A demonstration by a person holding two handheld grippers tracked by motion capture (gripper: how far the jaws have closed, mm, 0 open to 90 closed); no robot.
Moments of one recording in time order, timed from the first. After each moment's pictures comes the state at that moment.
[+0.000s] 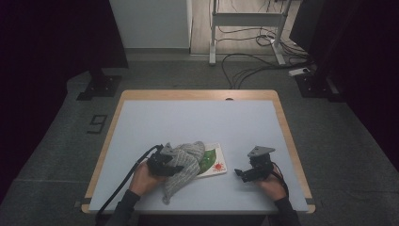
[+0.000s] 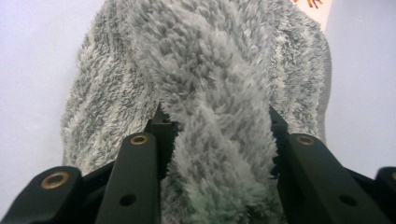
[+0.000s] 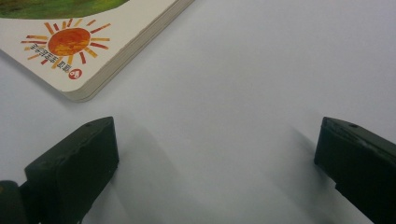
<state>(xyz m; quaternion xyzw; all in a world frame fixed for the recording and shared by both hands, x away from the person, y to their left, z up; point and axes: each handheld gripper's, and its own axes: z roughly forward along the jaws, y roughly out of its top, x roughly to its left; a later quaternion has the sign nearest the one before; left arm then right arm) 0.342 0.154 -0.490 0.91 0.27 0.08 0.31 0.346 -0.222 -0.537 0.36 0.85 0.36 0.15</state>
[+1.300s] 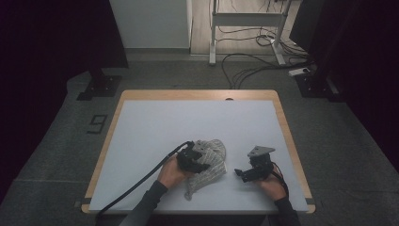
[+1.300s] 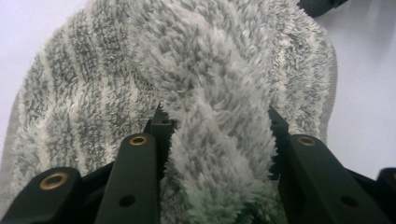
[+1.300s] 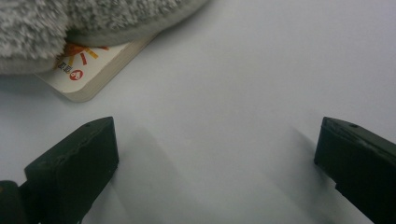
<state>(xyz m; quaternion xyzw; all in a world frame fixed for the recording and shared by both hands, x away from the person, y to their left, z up) 0.364 0.059 -0.494 0.93 0.21 0.06 0.31 0.346 -0.222 -0.537 0.36 0.85 0.36 0.15</state>
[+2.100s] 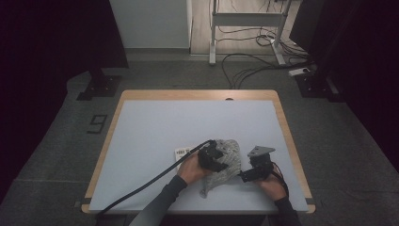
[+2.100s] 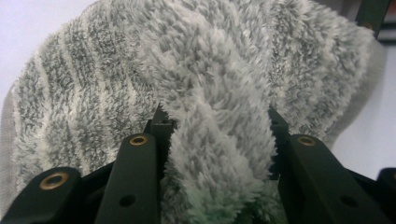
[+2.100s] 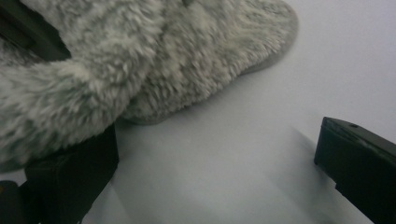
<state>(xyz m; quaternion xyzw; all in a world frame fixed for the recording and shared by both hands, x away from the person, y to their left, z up) 0.373 -0.006 -0.495 0.94 0.17 0.05 0.30 0.346 -0.222 -0.537 0.36 0.85 0.36 0.15</state>
